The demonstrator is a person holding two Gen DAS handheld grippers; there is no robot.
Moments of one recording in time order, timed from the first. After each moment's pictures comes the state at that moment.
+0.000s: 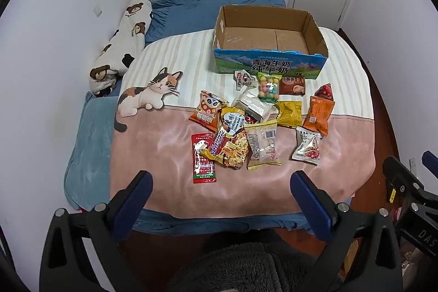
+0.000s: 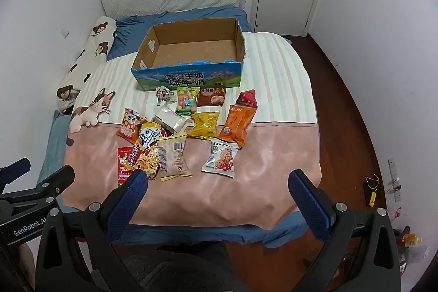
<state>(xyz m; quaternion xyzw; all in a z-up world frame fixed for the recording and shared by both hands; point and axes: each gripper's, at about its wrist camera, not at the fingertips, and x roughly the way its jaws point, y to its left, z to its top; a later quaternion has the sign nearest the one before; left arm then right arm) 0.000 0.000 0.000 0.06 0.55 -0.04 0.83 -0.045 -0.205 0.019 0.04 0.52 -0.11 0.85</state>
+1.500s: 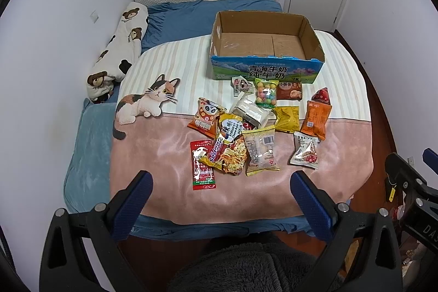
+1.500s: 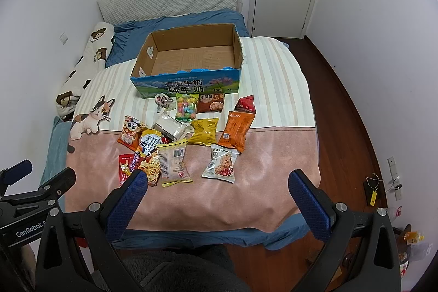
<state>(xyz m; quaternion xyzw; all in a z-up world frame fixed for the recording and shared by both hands) 0.006 0.000 0.007 0.06 0.54 -0.05 0.84 -0.043 -0.211 0.029 0.06 0.51 -0.11 0.85</state>
